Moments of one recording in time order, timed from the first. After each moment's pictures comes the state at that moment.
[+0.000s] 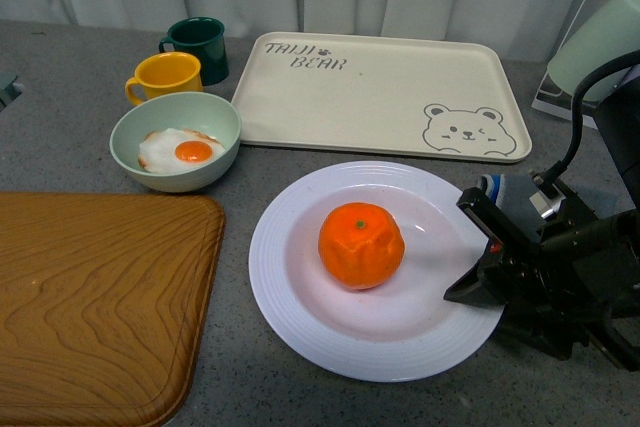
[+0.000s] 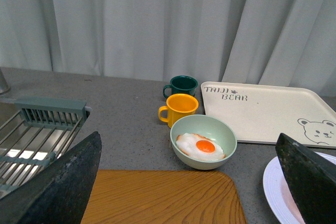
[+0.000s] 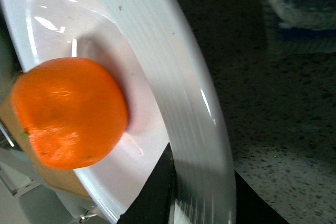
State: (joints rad) left arm 0.00 0.00 0.02 0.00 0.00 -0.01; right arm 0.20 1.98 0.74 0.10 -0.46 0.82
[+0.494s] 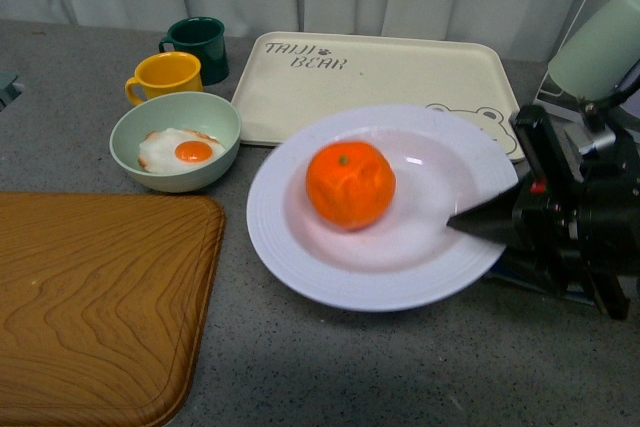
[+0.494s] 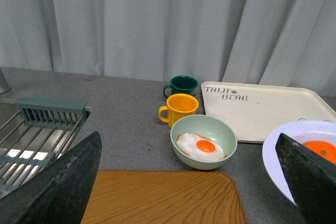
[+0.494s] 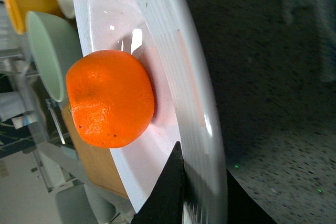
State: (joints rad) left arm 0.00 0.00 0.02 0.00 0.00 -0.01; right arm 0.18 1.88 0.61 0.50 -0.60 0.94
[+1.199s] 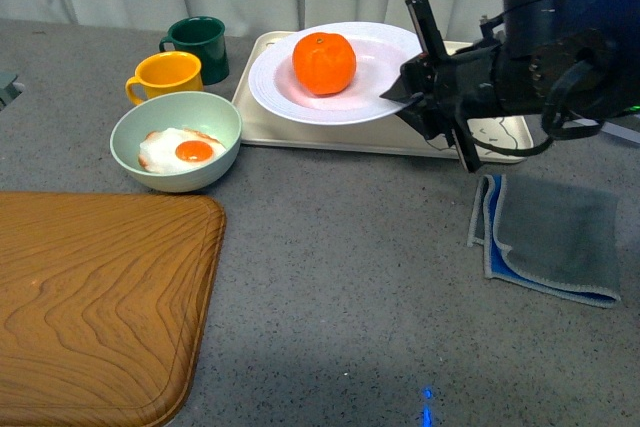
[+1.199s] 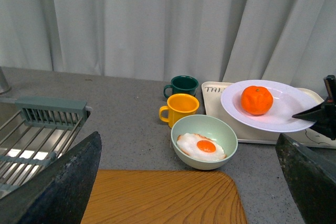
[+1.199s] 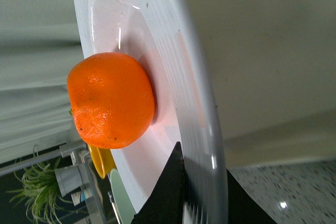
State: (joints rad) left arm 0.00 0.00 0.02 0.00 0.00 -0.01; right arm 0.26 2.37 1.35 0.41 -0.39 1.24
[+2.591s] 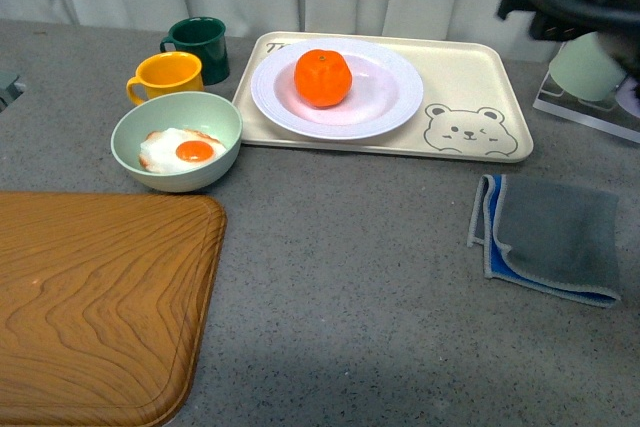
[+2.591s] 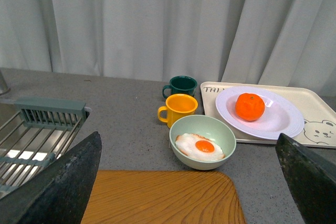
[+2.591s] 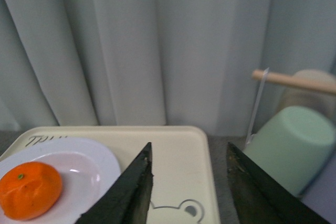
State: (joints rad) left arm 0.00 0.00 0.02 0.00 0.00 0.00; right arm 0.18 1.94 0.64 1.32 0.19 0.02
